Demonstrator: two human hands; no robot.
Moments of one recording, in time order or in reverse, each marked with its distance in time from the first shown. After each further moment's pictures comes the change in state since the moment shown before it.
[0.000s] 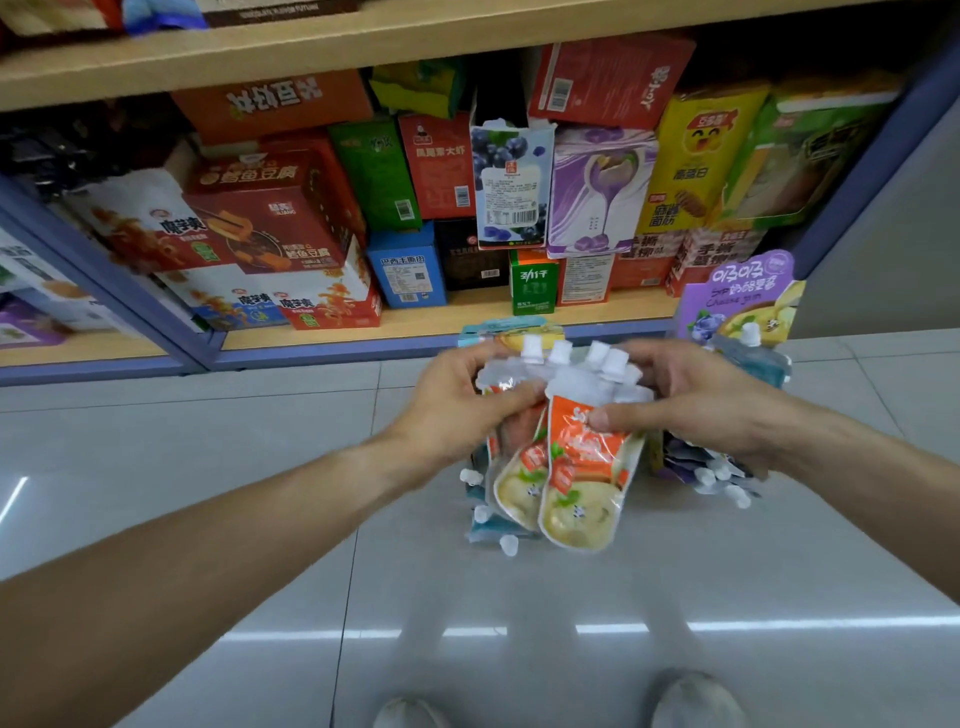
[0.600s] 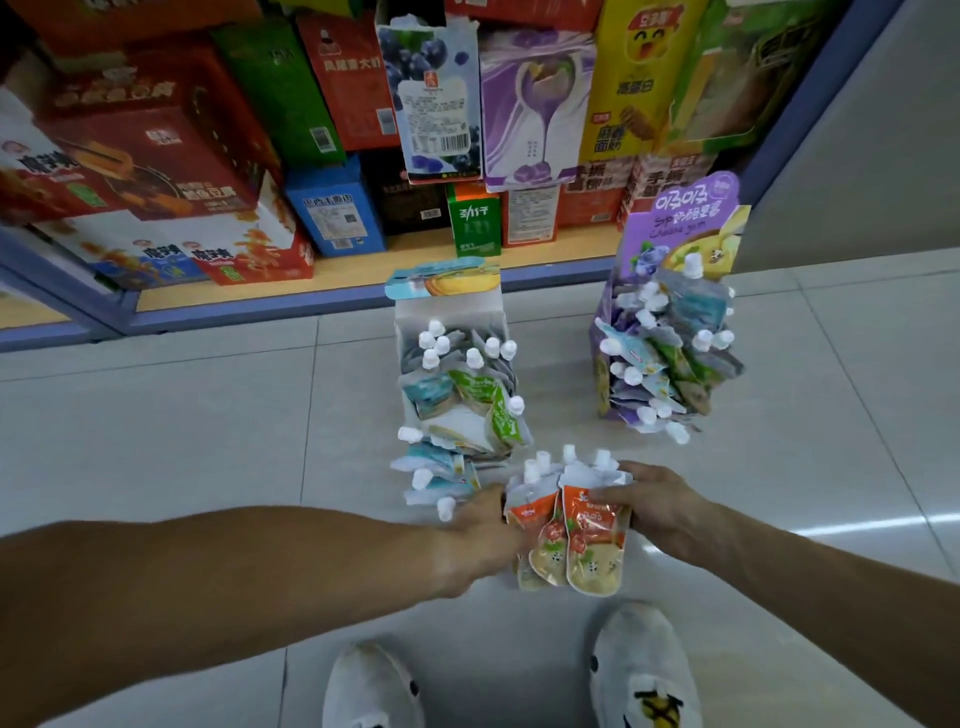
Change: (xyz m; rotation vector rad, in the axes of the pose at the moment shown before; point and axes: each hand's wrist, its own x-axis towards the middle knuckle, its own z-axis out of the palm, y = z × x) left_hand -0.047 -0.133 0.123 0.068 -0.325 -0.537; right_hand -0.027 0.211 0.032 0.497 0.427 0.604
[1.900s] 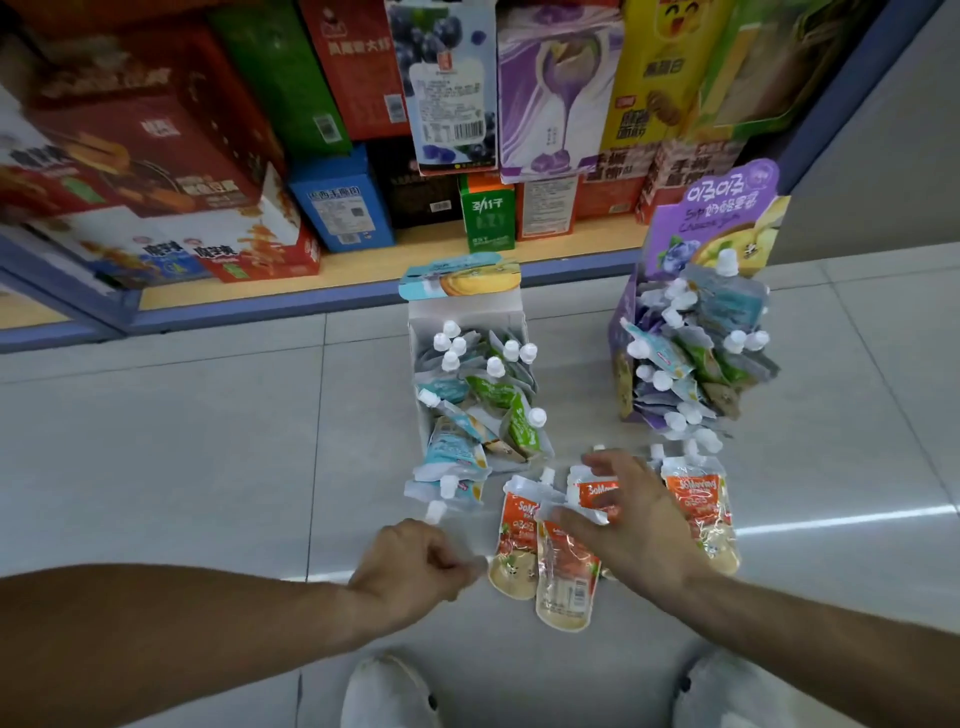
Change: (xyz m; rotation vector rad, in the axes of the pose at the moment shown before) left_hand -0.020 -0.065 -0.070 0.516 0.237 0.025; right_hand -0.043 0.001 0.049 -0.757 0.216 -0.508
